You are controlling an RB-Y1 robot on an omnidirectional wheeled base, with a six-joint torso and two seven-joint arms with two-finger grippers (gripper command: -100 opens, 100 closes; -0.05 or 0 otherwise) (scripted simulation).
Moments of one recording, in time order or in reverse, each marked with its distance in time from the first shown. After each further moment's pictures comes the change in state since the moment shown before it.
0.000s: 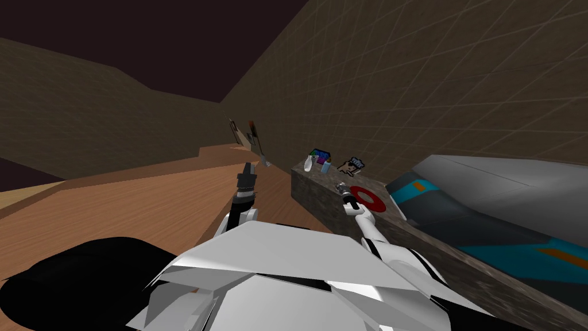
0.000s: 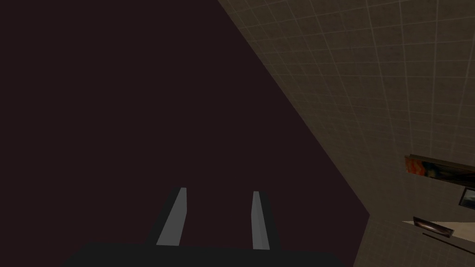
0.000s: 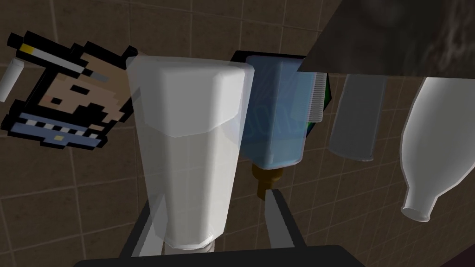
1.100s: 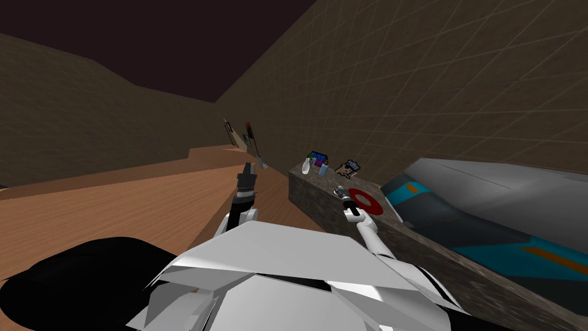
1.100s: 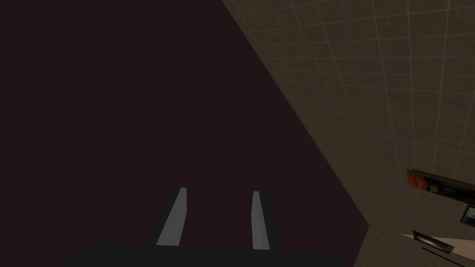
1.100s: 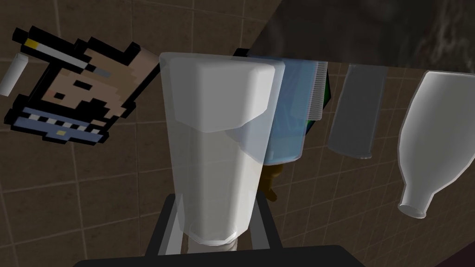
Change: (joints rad) left arm 0.000 0.000 0.000 0.000 0.000 0.000 0.000; right arm 0.127 0.027 0.002 -0.136 0.084 0.011 -0.074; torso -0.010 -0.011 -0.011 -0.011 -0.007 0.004
